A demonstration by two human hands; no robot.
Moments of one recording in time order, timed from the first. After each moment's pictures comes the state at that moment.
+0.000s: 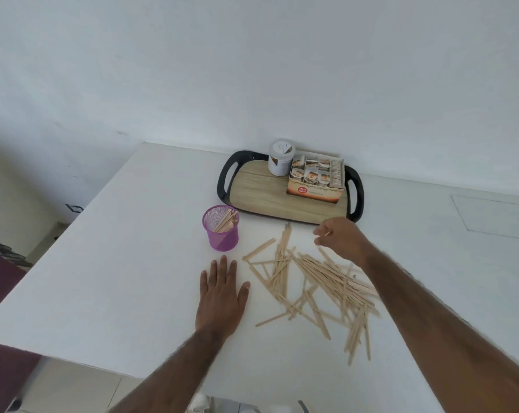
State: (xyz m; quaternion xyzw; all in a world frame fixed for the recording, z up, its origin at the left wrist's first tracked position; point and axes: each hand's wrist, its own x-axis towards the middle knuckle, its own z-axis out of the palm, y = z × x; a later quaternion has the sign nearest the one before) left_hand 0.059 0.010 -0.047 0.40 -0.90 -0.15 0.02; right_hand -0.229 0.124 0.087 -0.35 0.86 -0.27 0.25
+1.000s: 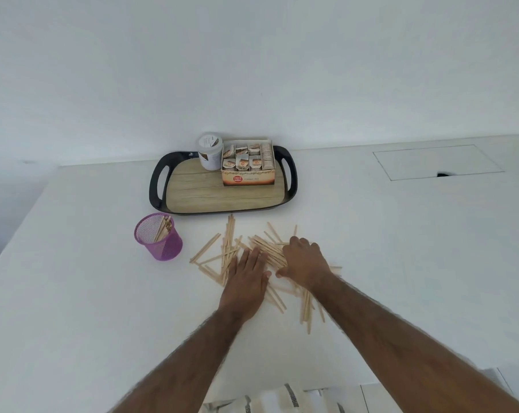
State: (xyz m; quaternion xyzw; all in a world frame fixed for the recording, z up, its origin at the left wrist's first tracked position) left_hand -0.057 0.088 -0.039 0.17 -0.97 -0.17 0.00; right_hand -0.196 0.206 0.015 -0.41 0.90 0.03 0.12
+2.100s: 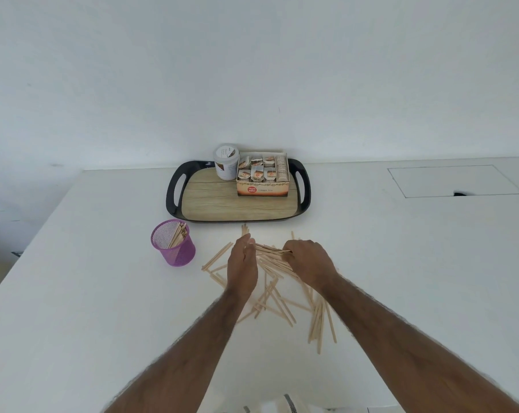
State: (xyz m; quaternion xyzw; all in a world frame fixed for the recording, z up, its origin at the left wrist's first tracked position) left_hand -0.085 0.064 0.014 0.38 -0.70 -0.57 0.21; right_hand -0.205 0.185 0.038 -0.42 0.89 -0.15 0.10
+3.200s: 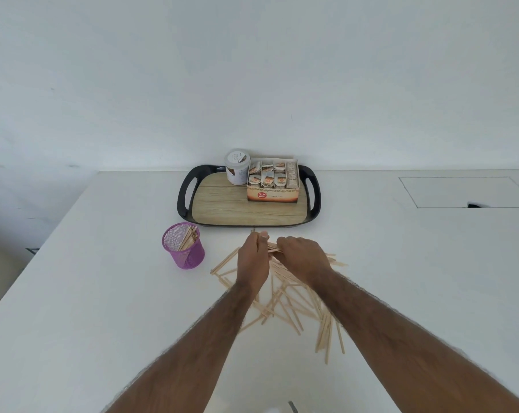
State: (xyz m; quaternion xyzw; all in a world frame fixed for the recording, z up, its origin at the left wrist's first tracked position) left_hand -0.102 0.058 0.045 0.37 -0.69 -0.58 0.23; right_hand -0.203 0.148 0.047 -0.50 0.86 -0.07 0.00
